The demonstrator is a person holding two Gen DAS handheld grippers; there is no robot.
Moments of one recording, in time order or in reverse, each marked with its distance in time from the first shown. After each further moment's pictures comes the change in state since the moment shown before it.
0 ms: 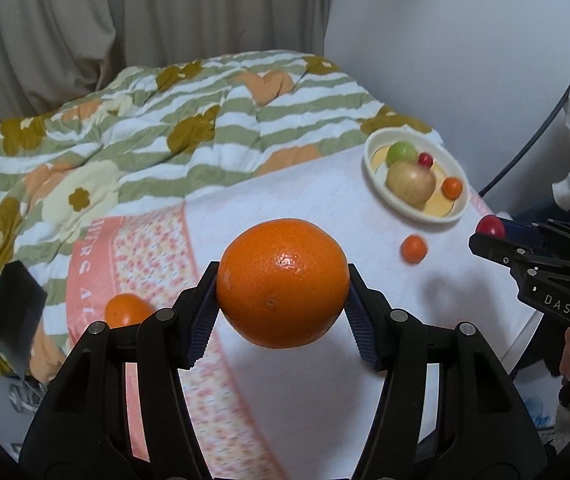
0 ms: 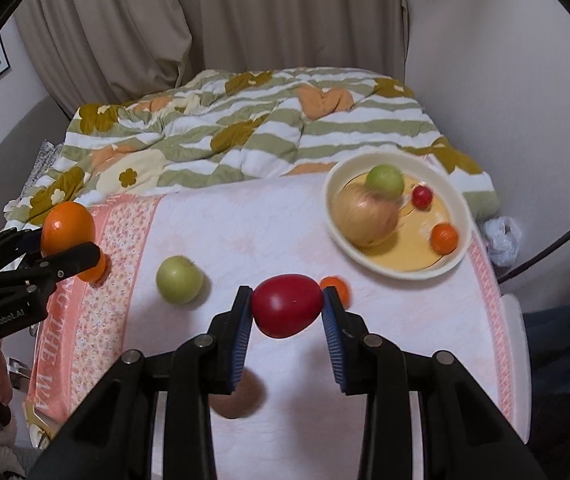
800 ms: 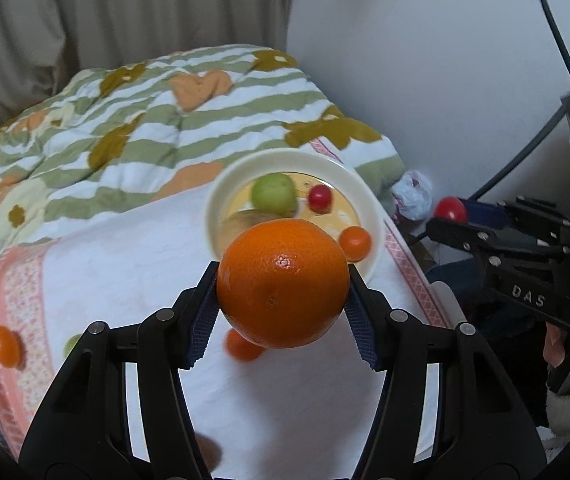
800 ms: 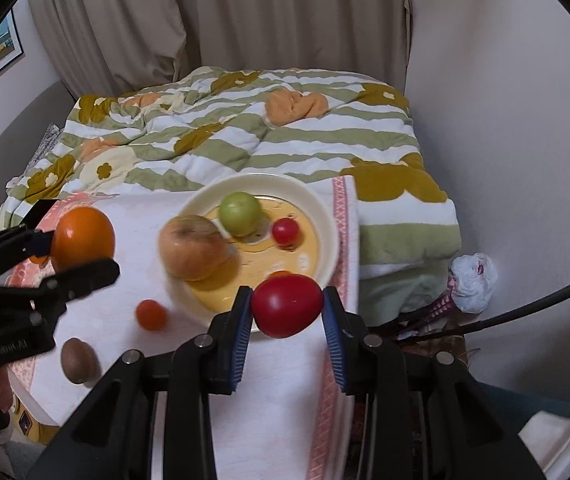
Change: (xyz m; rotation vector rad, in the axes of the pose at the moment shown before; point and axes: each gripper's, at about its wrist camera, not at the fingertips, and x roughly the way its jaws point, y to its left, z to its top) left arm 0.096 -0.199 0.074 0.000 0.049 -0.055; right arm 0.023 -0.199 0.049 -0.112 0.026 0.060
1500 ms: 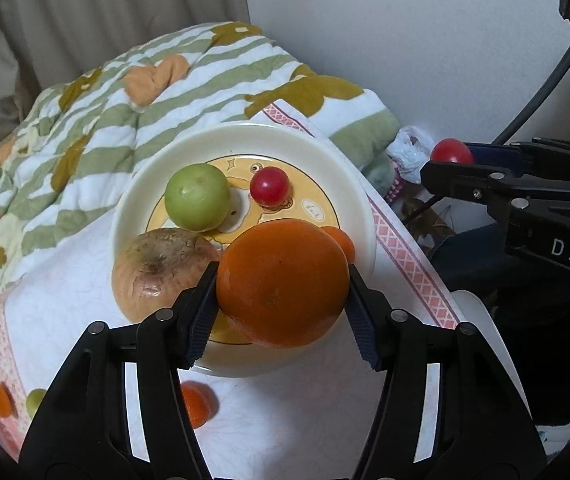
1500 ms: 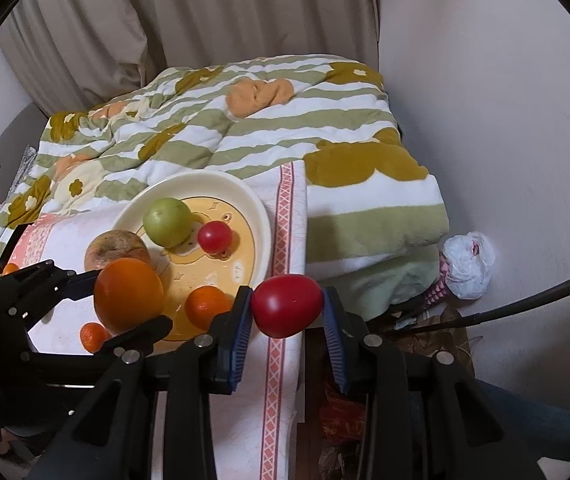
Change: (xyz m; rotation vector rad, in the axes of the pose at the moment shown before) left arm 0.095 -0.052 0.015 0.146 0.100 0.024; right arm 0.042 -0.059 0.007 0.103 0.030 -0.017
